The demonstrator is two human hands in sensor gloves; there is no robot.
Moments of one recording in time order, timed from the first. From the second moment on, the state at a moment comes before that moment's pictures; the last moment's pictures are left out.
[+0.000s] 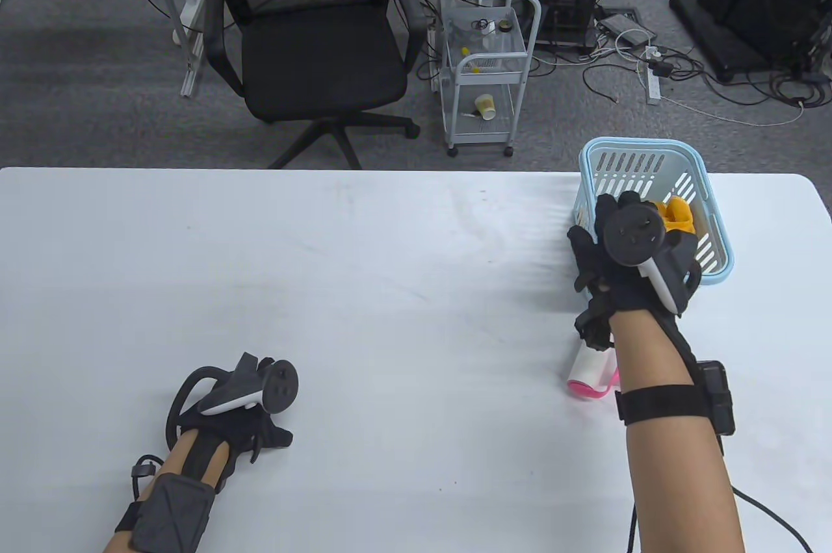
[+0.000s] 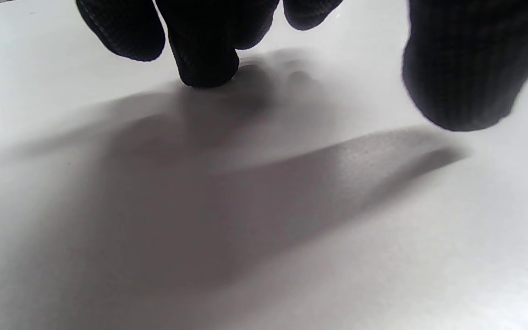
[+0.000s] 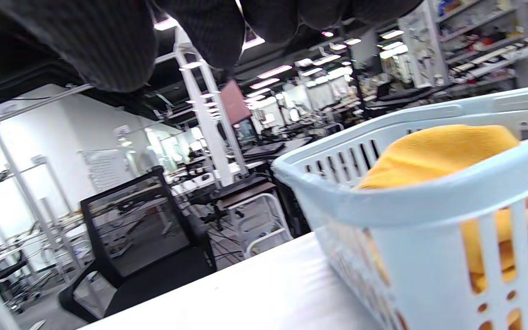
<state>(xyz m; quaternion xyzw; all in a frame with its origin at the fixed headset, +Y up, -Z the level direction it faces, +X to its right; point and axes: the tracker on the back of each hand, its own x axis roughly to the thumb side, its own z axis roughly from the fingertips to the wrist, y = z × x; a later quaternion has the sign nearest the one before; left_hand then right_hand) -0.247 -0.783 -0.275 -0.27 -0.14 -0.09 0.95 0.223 -0.609 -0.367 -0.06 -0.10 0.98 0.16</state>
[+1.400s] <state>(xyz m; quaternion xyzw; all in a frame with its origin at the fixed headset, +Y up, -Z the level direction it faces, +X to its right) -0.070 -0.714 -0.251 0.06 -0.12 -0.01 0.99 0.168 -0.724 -0.271 0.06 -0.13 0.99 0.03</state>
